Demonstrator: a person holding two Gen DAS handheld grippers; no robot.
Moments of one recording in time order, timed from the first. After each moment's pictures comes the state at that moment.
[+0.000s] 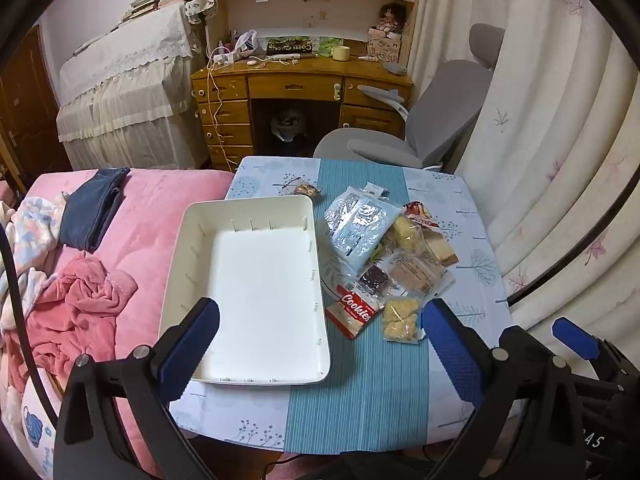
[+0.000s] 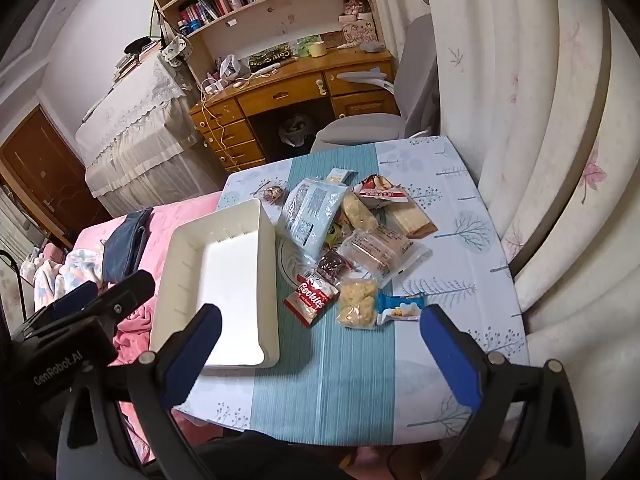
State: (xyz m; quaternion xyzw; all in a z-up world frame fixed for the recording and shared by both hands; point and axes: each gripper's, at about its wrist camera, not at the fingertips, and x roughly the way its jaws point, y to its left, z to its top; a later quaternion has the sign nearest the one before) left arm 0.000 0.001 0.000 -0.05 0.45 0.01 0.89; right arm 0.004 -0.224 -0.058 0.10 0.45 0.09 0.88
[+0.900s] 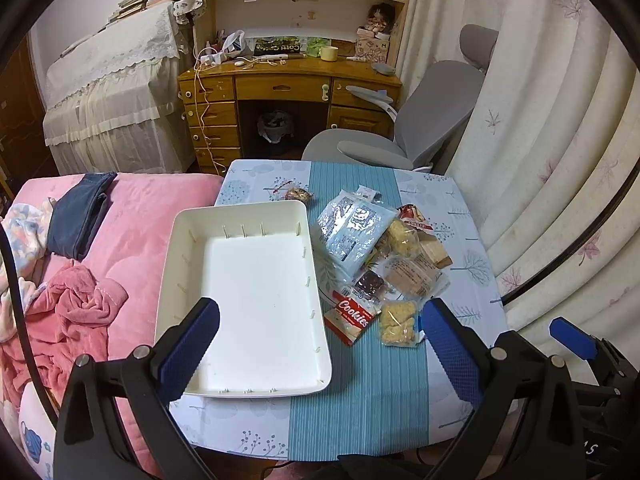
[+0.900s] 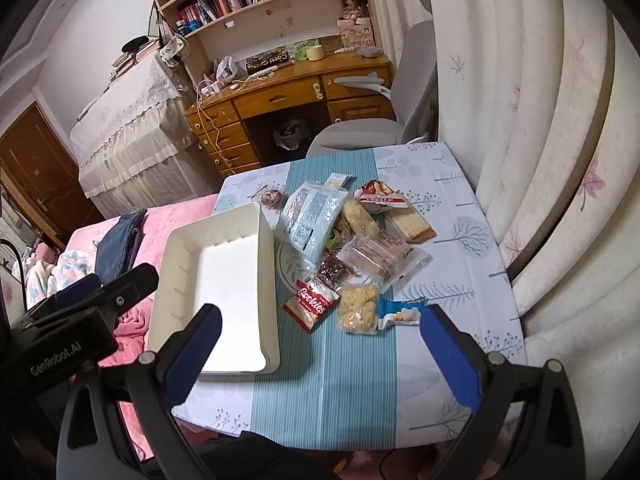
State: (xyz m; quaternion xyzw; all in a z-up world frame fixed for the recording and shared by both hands) left arm 0.014 0.007 -0.006 -0.05 0.44 -0.01 0.89; right arm 0.007 -0.213 -0.055 0.10 0.45 0.09 0.88
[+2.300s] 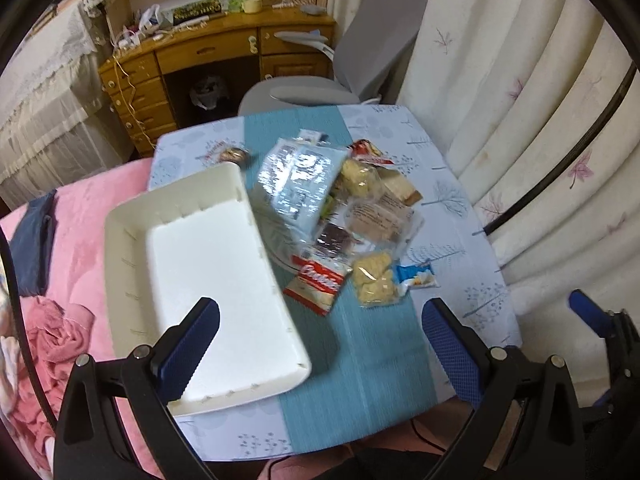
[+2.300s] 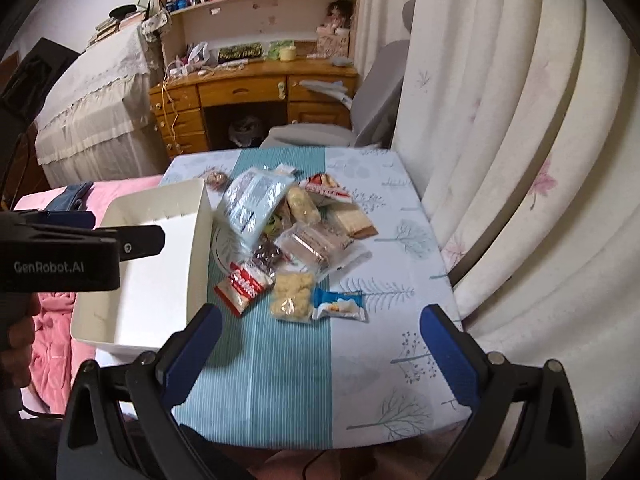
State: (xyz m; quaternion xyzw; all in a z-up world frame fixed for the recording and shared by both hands) left arm 0.056 -0.025 -0.057 0.02 0.53 -0.13 0.84; right arm -0.016 -0.206 -0.085 -0.01 0.45 0.00 0.90
